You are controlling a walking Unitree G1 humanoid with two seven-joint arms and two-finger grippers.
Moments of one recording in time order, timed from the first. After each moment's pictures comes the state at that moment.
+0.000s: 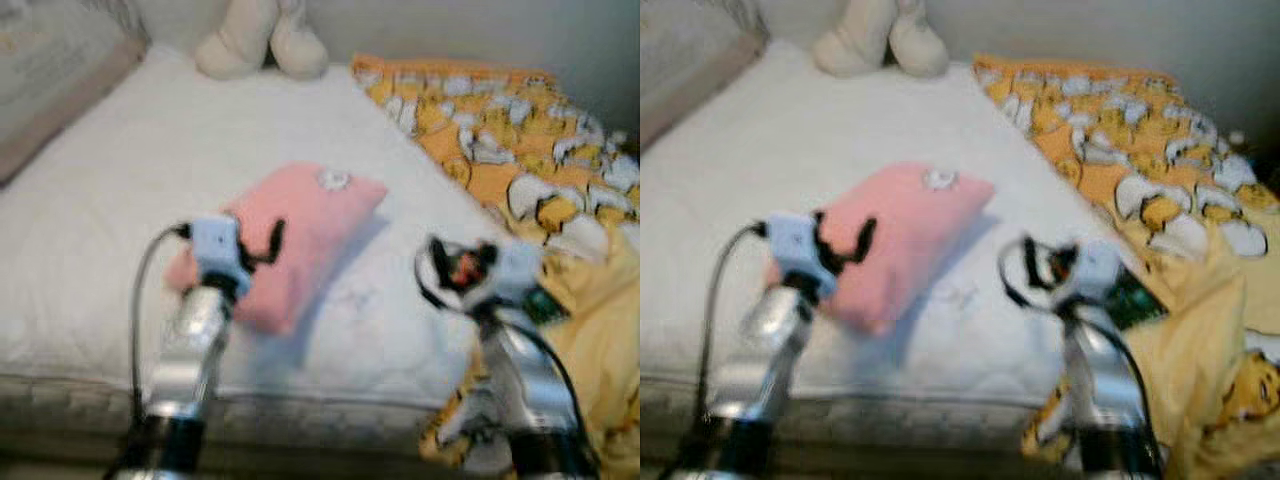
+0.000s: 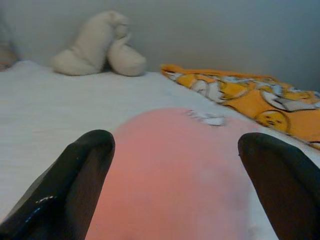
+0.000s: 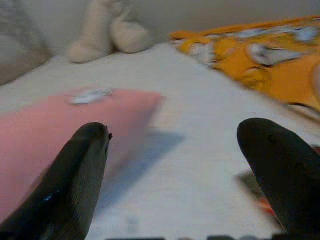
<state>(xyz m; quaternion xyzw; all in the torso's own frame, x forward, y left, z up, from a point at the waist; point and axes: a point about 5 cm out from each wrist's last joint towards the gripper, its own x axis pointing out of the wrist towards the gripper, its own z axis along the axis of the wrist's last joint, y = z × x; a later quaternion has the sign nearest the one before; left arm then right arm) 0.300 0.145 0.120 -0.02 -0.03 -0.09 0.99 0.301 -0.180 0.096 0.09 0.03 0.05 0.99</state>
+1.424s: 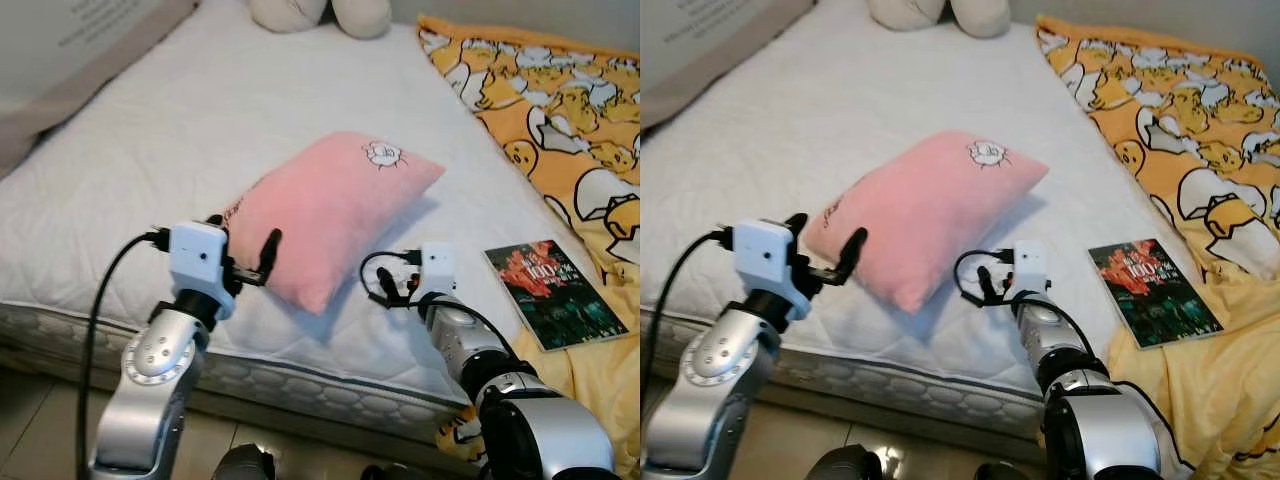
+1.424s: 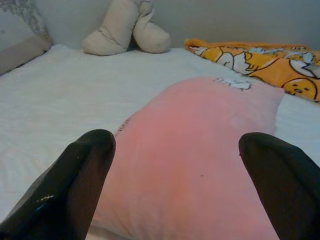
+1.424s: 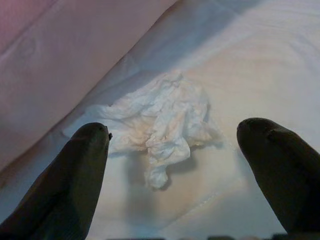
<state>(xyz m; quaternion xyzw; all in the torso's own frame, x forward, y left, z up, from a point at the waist) 0.251 0.150 0.156 0.03 -0.03 -0.13 0.99 0.334 -0.142 0.034 0.03 0.24 0.08 0.97</state>
